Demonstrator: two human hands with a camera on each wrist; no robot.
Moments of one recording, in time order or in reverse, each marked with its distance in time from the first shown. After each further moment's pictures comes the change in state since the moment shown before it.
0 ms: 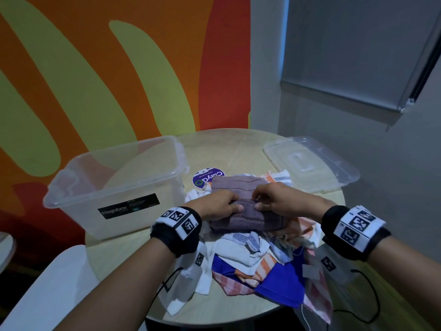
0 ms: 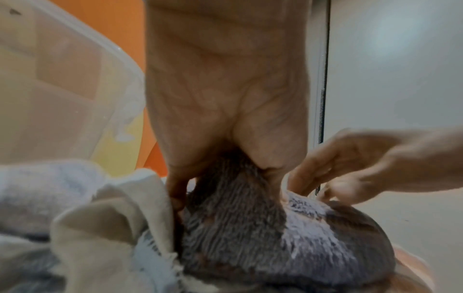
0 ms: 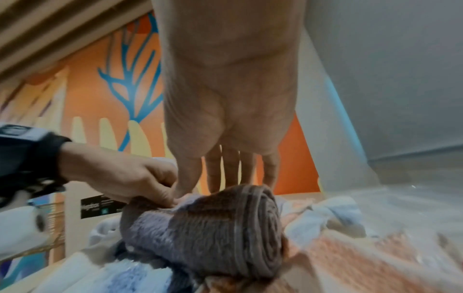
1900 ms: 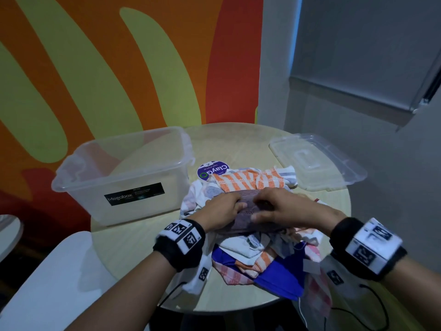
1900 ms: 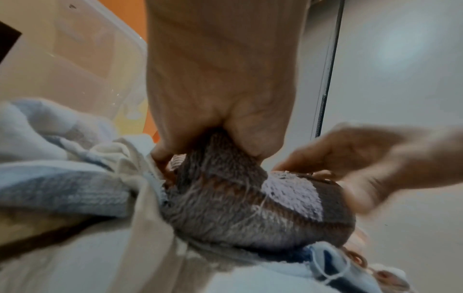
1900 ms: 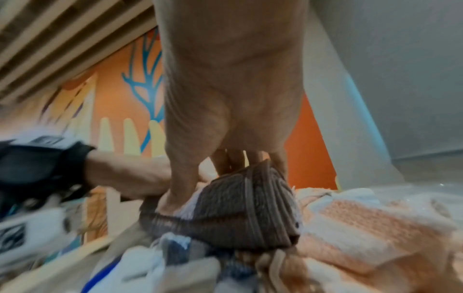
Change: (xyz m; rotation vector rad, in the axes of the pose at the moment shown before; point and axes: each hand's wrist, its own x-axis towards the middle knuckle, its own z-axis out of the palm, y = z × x) left_hand -0.016 -0.002 0.039 -0.053 0.200 -0.073; right_hand -0.023 -0.025 0.015 -0.043 -0.021 -0.056
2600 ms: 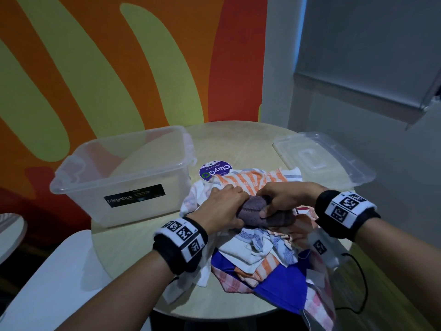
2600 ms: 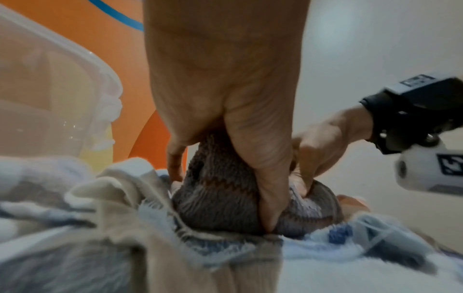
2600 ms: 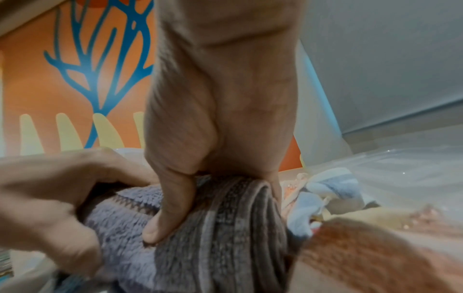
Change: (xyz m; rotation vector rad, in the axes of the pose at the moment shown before) left_hand -0.001 0.004 -0.013 0.388 0.077 0.209; right_hand 0.054 0.023 -0.018 0.093 -0.322 0.131
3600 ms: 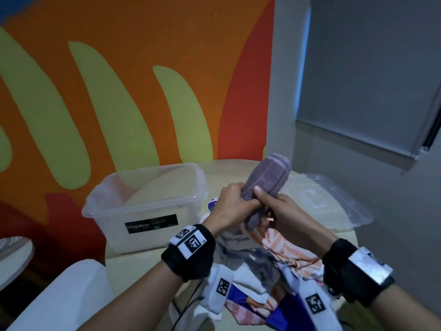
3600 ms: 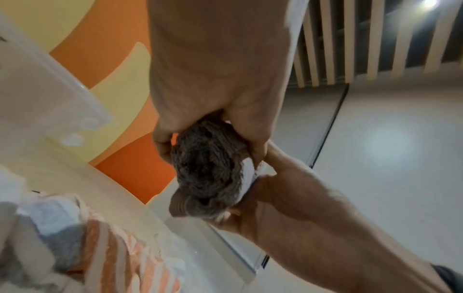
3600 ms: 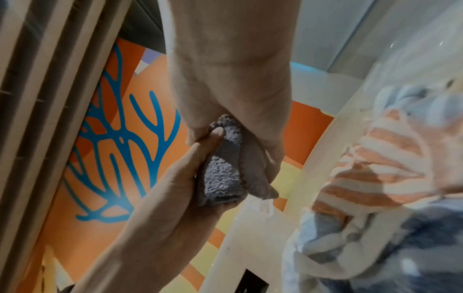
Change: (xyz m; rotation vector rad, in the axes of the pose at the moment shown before) left_hand -0.004 0.023 -0.093 -0.833 0.395 -0.301; right_hand -0.060 -0.078 0.004 1.192 0.550 -0.297
